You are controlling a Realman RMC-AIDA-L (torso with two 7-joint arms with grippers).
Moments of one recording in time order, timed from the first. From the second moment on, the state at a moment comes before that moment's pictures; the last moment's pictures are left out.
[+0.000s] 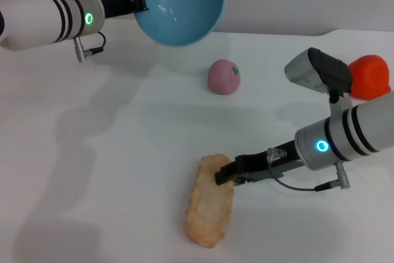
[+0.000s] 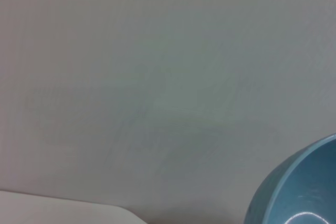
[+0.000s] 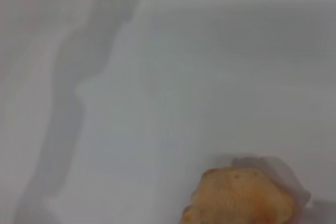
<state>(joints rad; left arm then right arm) -0.60 -2.05 -1.76 -0.89 2.24 -0.48 0.32 0.81 2.09 -1.66 -0.44 -1.82 -1.02 2.67</state>
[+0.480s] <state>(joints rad) -0.59 -2.05 -1.77 -0.89 2.24 -0.48 0.32 0.81 2.09 -1.67 -0.44 -1.81 -1.01 2.63</state>
